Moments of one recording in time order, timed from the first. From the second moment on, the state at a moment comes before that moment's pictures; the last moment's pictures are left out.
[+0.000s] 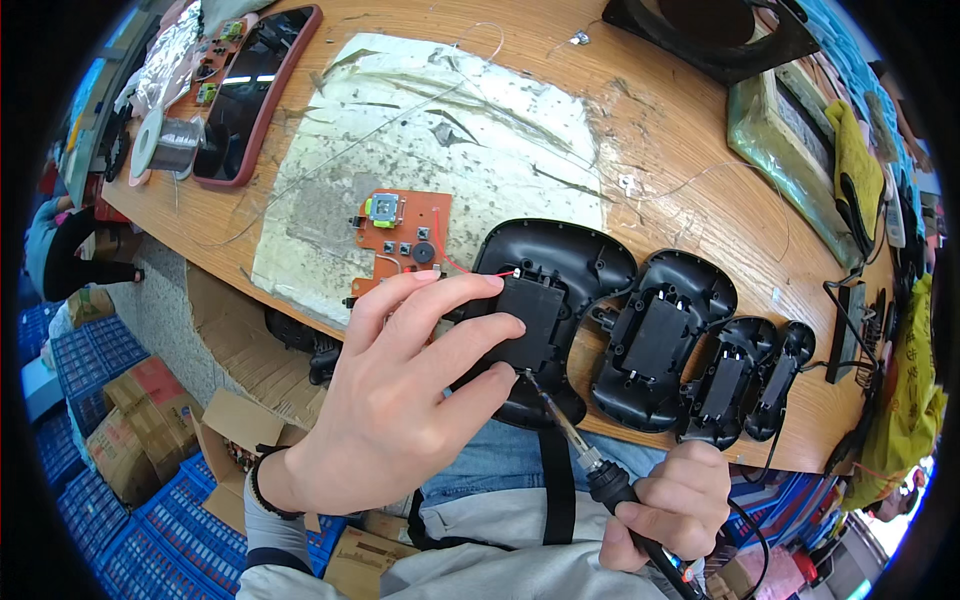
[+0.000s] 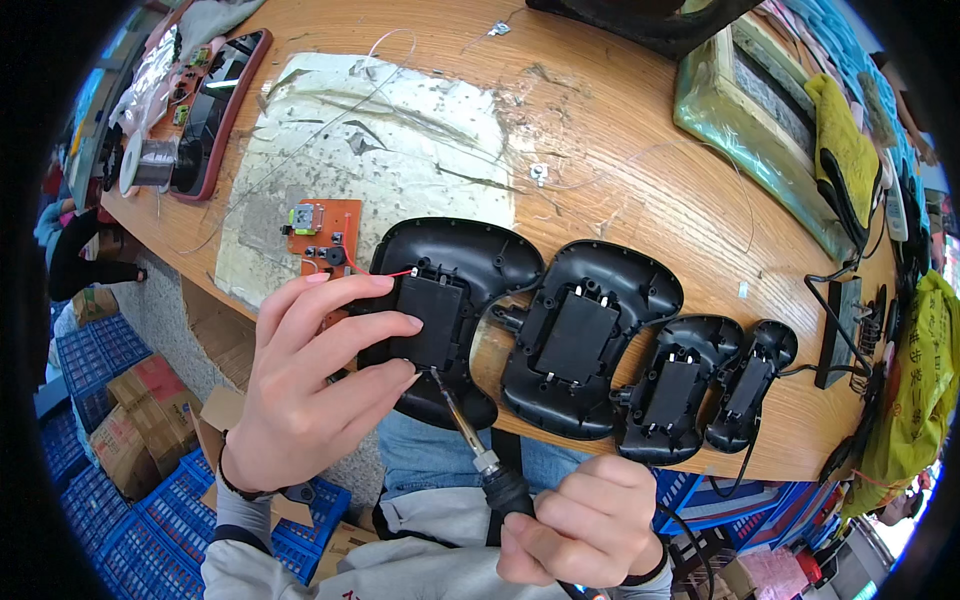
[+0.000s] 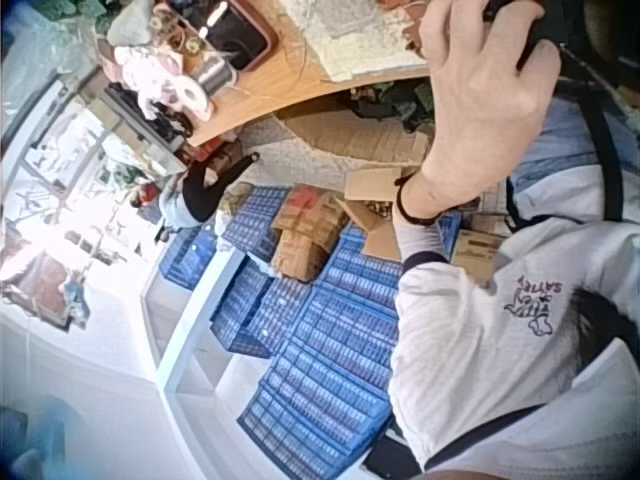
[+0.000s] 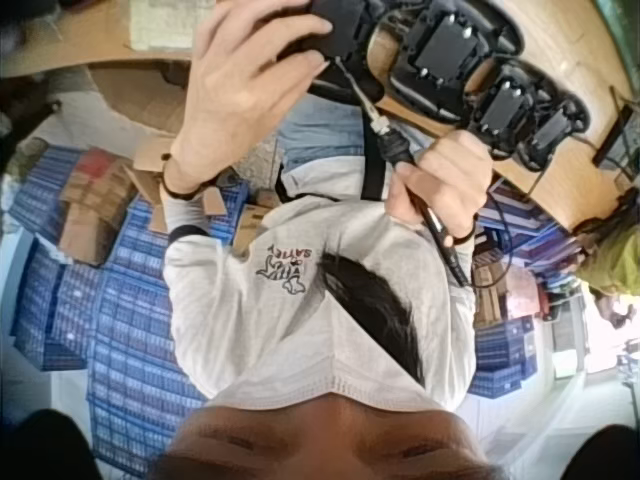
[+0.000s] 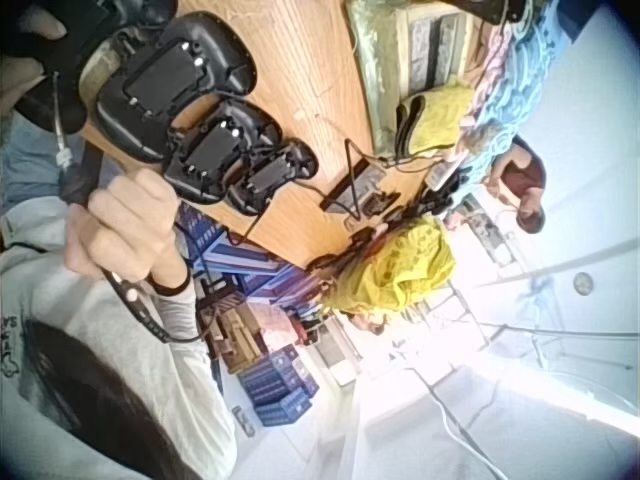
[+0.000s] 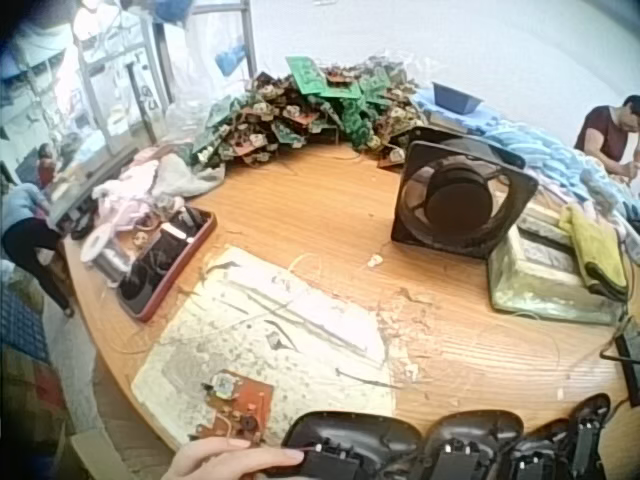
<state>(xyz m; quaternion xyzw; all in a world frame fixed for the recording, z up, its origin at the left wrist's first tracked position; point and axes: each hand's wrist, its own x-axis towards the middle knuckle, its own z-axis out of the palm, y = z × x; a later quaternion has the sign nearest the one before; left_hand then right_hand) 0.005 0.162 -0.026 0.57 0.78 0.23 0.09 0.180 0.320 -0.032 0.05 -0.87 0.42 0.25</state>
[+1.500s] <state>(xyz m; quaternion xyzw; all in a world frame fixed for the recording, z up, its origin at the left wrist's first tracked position) 0.009 0.165 -0.025 0.56 0.79 0.23 0.09 0.204 0.334 -0.016 0.01 -0.89 0.39 0.22</state>
